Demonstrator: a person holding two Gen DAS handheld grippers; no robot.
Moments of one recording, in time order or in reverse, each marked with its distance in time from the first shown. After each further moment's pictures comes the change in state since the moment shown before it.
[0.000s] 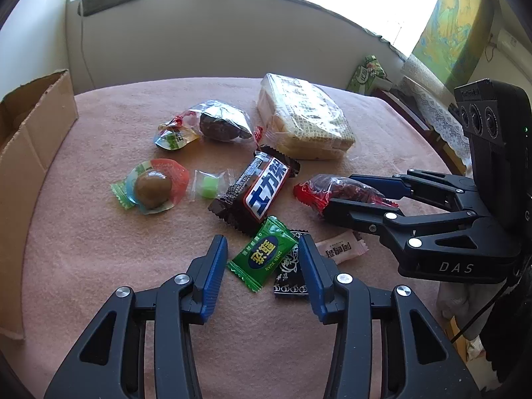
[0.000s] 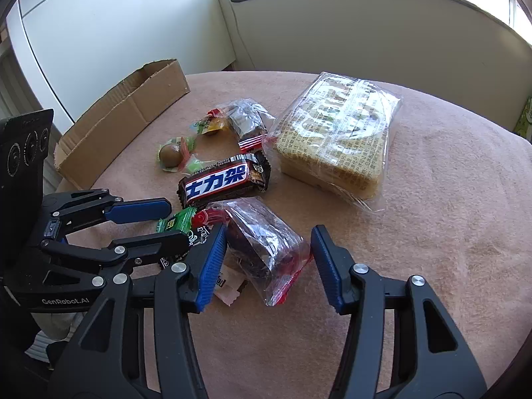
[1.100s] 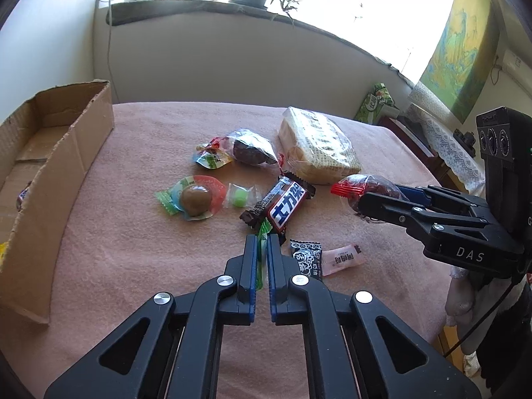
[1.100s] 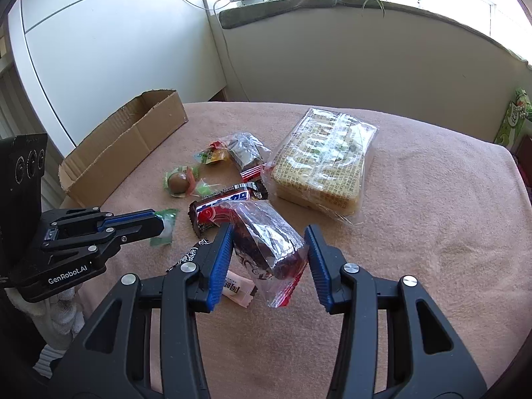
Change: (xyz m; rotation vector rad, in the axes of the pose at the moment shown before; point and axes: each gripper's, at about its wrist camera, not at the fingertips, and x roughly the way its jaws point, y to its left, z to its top) left arm -0.037 0.019 -0.007 -0.062 -0.109 0.032; right arm -0.036 0.010 0.002 0.029 -0.102 -0.054
